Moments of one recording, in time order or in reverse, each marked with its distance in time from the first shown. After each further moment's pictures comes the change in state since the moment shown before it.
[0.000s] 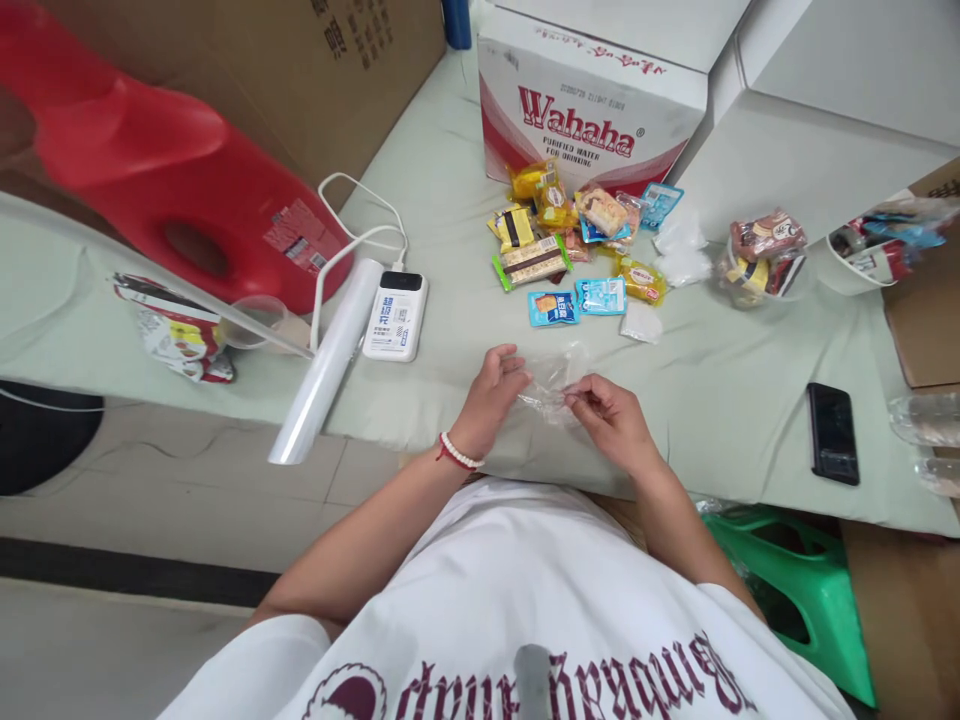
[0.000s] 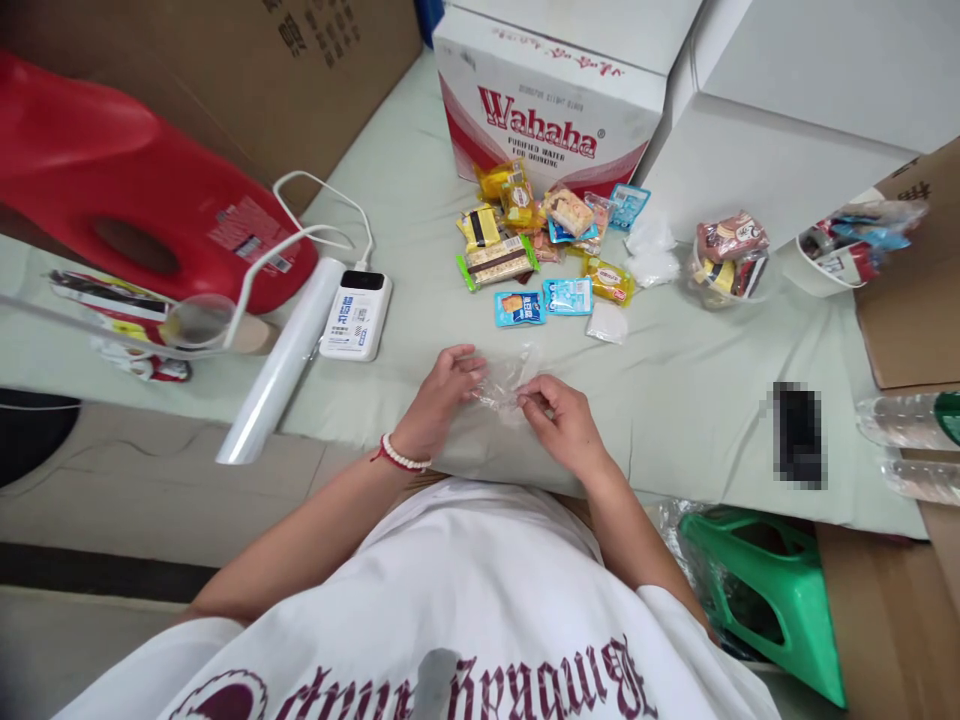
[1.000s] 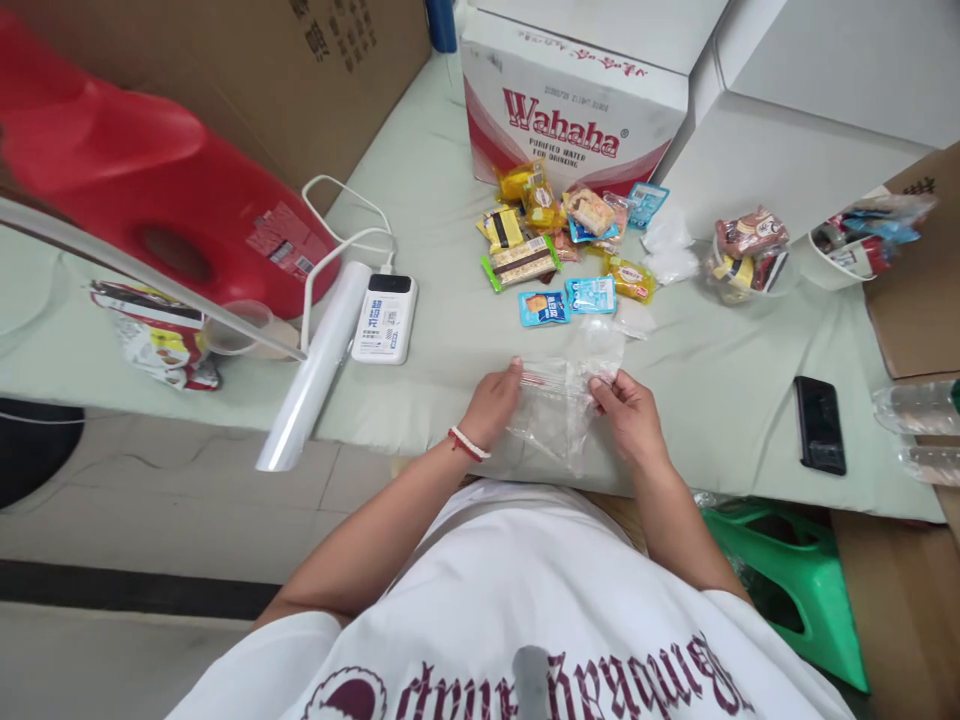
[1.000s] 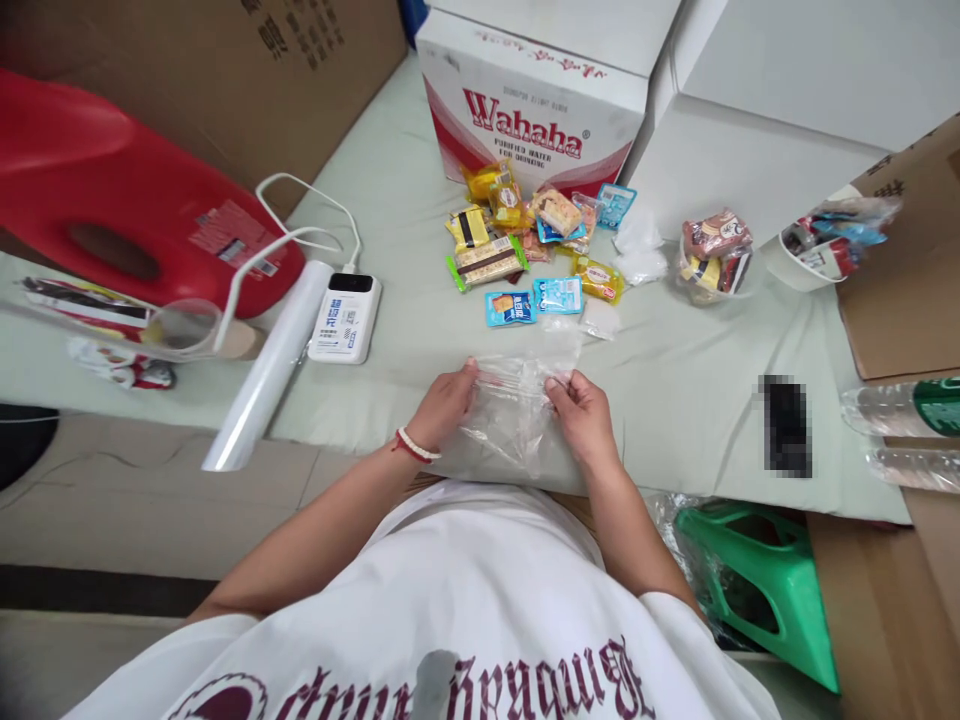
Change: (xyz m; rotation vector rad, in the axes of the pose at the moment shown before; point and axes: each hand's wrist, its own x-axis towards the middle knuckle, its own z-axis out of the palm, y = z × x) left_hand 0.006 -0.003 0.016 0.159 -0.093 -0.039; right_hand -0.002 0.020 -0.013 0.162 0.301 0.260
